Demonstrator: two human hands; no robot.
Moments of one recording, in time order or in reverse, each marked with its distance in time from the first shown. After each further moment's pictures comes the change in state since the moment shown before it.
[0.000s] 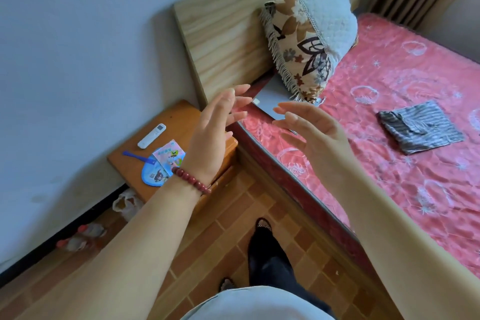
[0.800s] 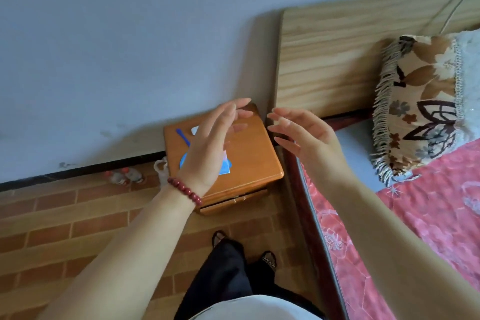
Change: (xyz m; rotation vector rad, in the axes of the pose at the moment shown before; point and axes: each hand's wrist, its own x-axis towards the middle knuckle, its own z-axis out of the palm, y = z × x) left_hand 0.113 -0.020 -0.059 -0.013 0.478 -0.062; right_hand 0.210 0.027 0.067 -0.003 -0.541 0.115
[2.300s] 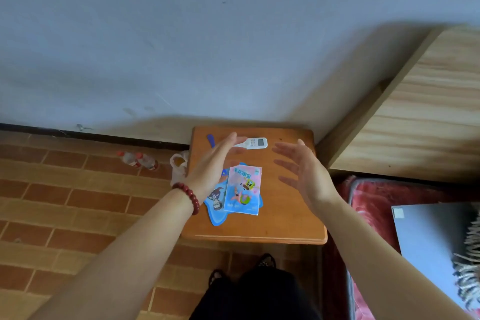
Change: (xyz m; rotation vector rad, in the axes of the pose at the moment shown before) left_hand 0.162 -0.188 -0.122 -0.084 0.167 -0.460; right_hand 0.222 0.177 0.079 -0.142 -0.176 0.443
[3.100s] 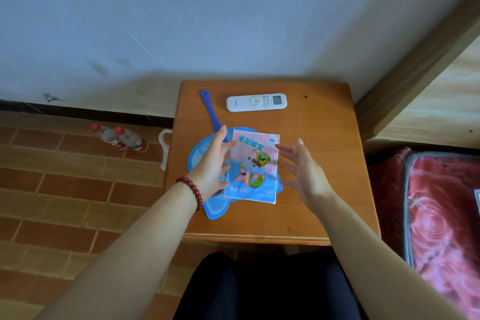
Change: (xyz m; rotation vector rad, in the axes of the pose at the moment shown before) left_hand 0.140 -0.207 0.010 -0.238 0.021 -0.324; right_hand 0.129 0.211 0.002 0.031 0.009 0.141
